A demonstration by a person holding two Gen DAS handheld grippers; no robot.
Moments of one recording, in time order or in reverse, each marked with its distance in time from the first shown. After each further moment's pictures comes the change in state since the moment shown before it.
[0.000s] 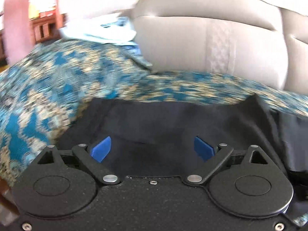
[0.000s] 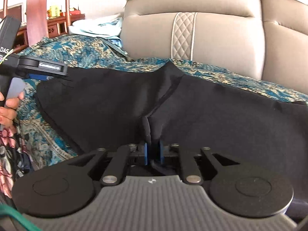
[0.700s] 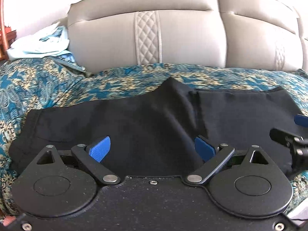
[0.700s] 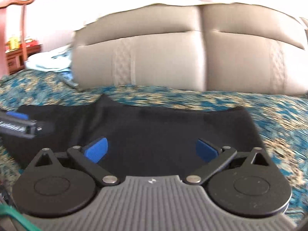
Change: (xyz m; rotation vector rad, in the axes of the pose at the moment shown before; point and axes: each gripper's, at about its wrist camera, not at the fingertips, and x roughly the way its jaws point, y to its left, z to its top) left arm -0.032 -0.109 -0.009 0.175 0.028 -0.216; right arm -0.045 -0.072 0.005 0.164 -0.137 -0.272
